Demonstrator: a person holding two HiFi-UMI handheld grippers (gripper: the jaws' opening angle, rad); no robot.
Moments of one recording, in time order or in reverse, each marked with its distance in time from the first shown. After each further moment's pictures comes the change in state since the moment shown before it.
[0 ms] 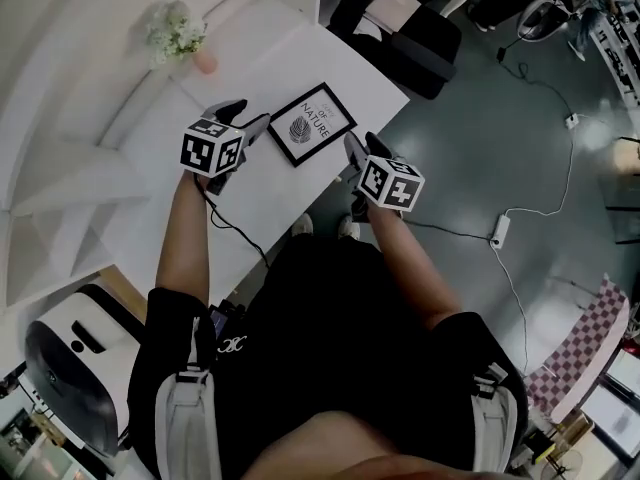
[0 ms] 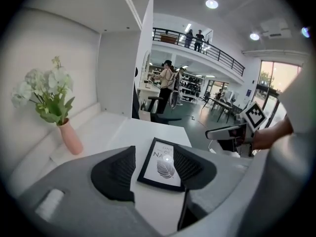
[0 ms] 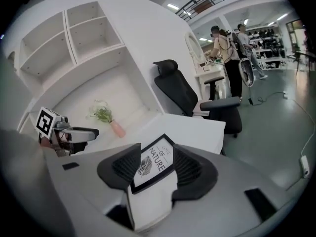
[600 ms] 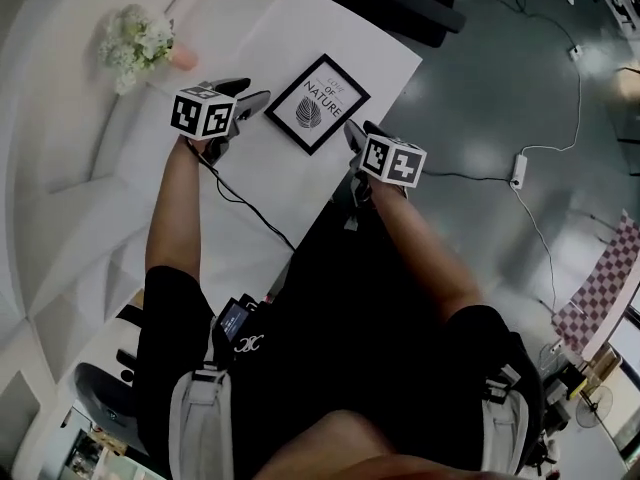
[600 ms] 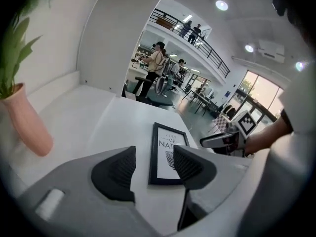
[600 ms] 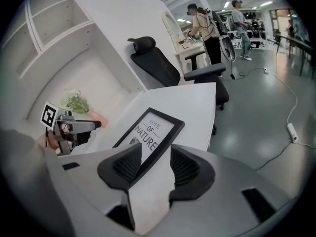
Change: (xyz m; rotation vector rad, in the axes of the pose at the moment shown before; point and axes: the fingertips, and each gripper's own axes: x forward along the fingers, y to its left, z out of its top) left arm 0.090 0.053 -0.037 -0.036 0.197 -0.310; right arm 0.055 -0.023 -0.075 0.204 0.188 -0.167
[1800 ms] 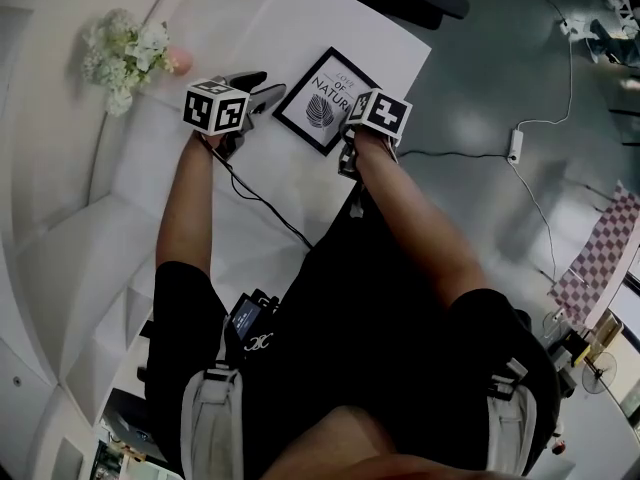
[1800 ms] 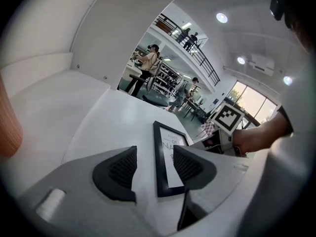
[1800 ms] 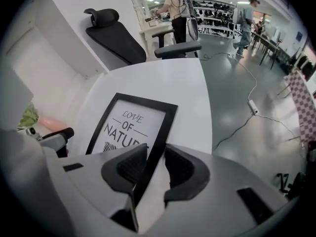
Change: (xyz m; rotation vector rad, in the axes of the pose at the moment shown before) left arm 0.041 0.019 -0.004 -0.031 -0.036 -0.163; right arm 0.053 -0.016 -0.011 0.244 0.222 -0.396
